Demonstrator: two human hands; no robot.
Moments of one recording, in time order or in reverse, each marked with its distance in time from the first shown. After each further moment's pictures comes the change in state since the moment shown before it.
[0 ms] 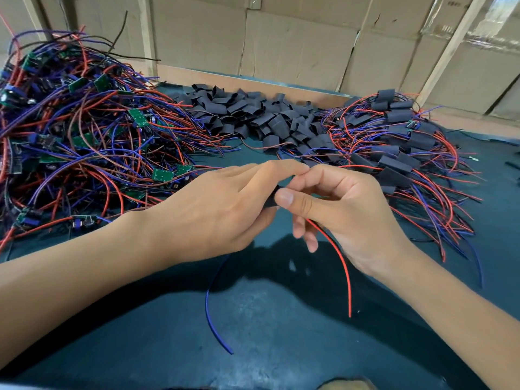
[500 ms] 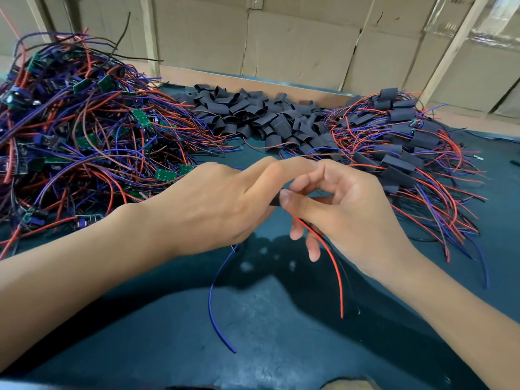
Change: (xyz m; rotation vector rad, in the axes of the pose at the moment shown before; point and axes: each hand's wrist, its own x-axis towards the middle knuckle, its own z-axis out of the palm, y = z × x) left_hand 0.000 -0.006 -0.003 0.237 -0.073 0.041; right_hand -0.002 0.001 0.002 -0.138 0.074 0.005
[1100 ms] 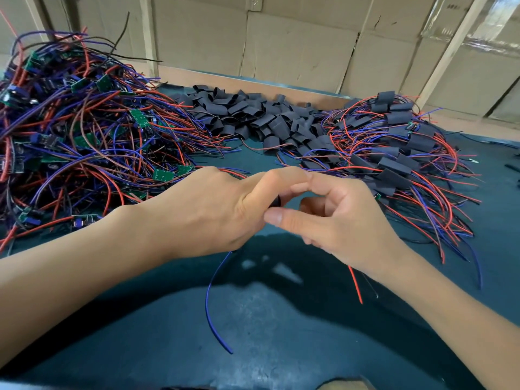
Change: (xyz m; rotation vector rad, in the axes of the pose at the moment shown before) left_hand -0.001 0.002 0.000 -0.056 -0.028 0.007; right_hand 0.002 0.004 -0.007 -0.172 -0.142 -0.121
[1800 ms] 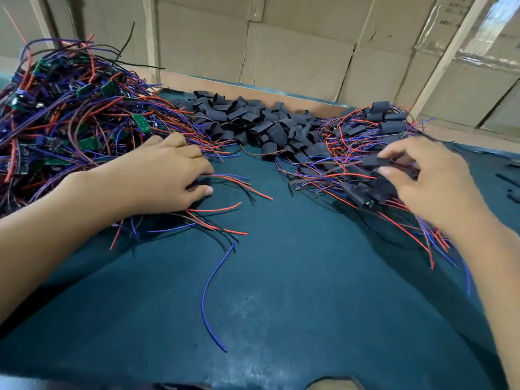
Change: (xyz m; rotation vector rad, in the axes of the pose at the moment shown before) left_hand -0.027 -0.076 -0.001 0.259 -0.450 -0.416; right_hand 0.011 0.040 -0.135 -0.941 0.345 0.005
